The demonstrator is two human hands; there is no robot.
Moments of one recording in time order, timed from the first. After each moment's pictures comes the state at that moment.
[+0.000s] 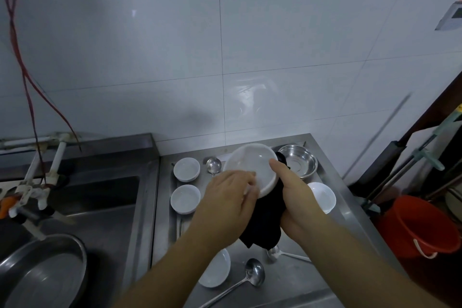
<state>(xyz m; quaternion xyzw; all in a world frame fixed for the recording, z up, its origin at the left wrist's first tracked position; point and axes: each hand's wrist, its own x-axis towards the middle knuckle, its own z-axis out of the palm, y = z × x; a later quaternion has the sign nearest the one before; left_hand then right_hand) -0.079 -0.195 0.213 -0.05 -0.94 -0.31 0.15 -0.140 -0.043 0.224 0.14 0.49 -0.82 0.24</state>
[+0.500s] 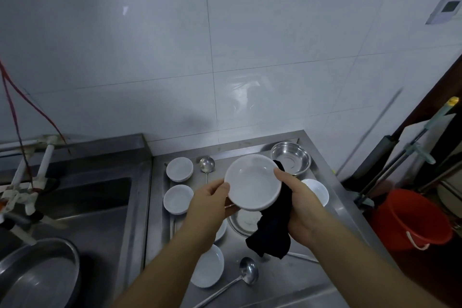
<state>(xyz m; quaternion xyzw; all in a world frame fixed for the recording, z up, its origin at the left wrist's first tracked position) -0.094 -0.190 0.188 0.25 -0.61 -0.75 0.01 -0.150 -0.003 0.202 0.16 0.51 -0.80 0.28</state>
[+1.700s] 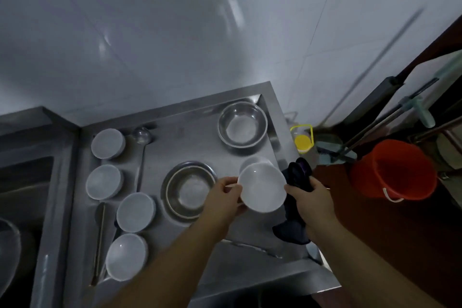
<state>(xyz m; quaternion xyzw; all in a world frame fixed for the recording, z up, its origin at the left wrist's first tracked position) -0.272 0.042 0.041 0.42 -0.59 -0.68 -0.15 -0.319 0.245 0.027 0.25 0.72 -0.62 0.19</state>
